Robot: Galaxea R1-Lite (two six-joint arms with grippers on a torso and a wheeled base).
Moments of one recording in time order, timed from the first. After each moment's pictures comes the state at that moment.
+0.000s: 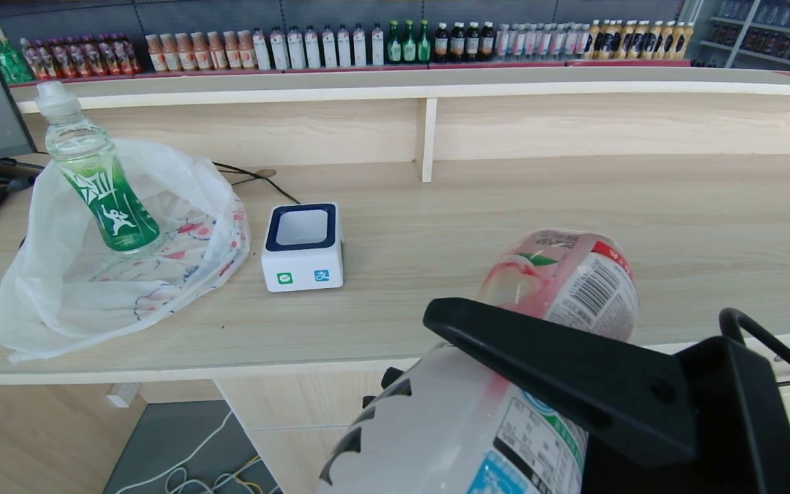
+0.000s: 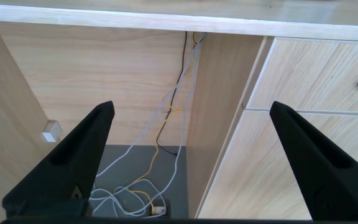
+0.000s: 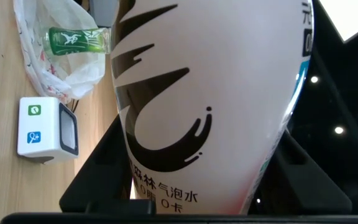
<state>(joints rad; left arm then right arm) 0.00 0.00 0.00 0.00 0.00 0.00 1.15 1.55 -0.48 -1.46 0.08 -1.81</state>
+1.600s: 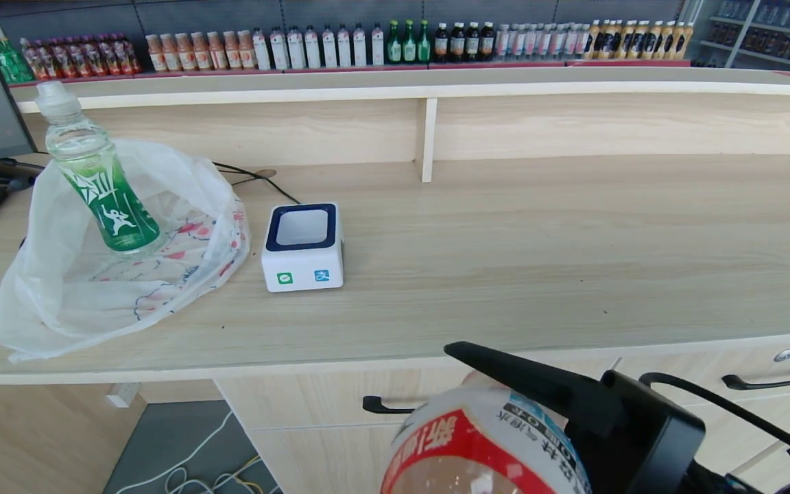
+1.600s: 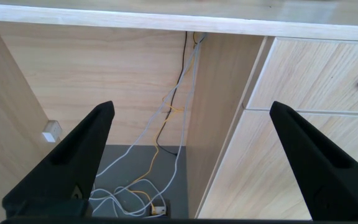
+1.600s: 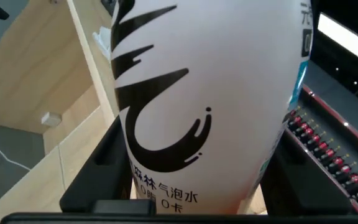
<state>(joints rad) 0.00 0.00 0.00 0.00 0.00 0.00 1.13 1.59 -0.33 -1.57 0.05 -0.97</state>
